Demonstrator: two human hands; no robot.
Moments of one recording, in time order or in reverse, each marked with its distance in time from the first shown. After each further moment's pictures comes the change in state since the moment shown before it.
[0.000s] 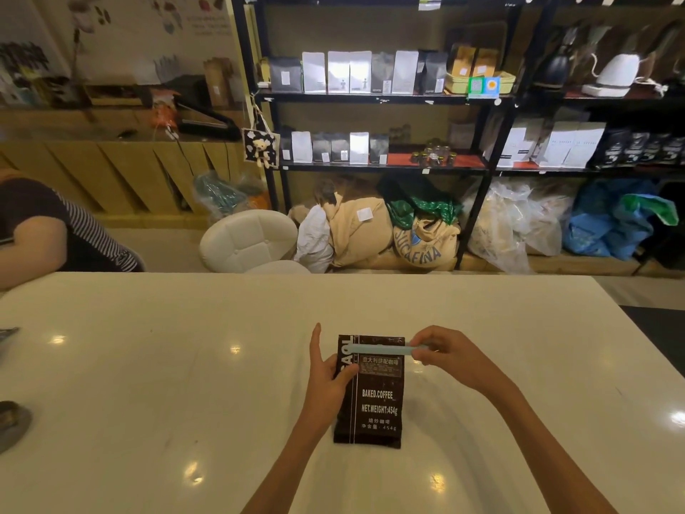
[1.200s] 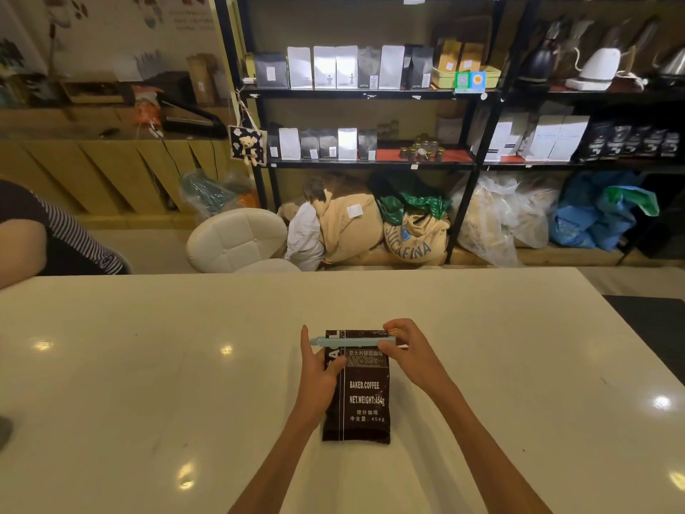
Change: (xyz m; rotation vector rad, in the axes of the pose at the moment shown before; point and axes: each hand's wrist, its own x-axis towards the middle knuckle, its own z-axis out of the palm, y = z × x) left_hand 0.020 -0.015 0.000 0.111 0.072 -0.049; right_hand 0.018 0.004 0.060 0.187 0.246 0.095
